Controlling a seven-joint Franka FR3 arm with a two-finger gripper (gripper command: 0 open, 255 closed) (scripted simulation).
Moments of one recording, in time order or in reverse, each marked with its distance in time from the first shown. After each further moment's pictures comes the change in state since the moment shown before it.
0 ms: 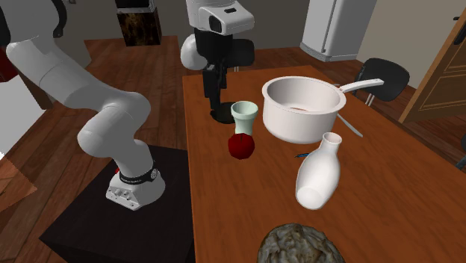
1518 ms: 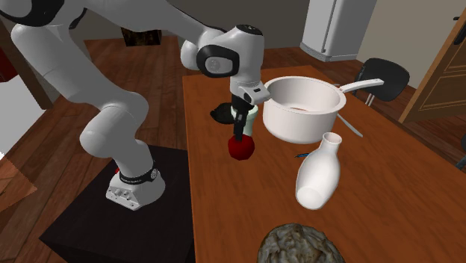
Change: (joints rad) arm 0.088 0.283 0.289 -0.317 0.152 0.547 0.310
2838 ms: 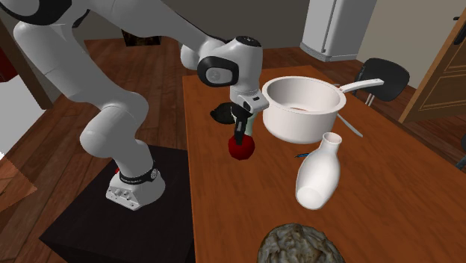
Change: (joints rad) arm 0.003 0.041 0.013 -0.045 0.008 0.089 0.002
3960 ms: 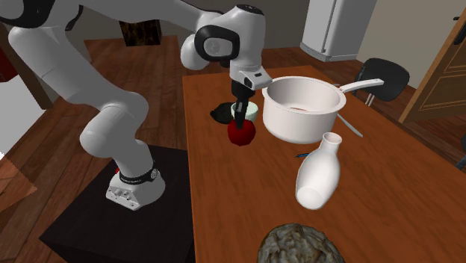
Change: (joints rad) arm -0.003 -0.090 -0.025 0.124 -0.015 -0.216 0.007
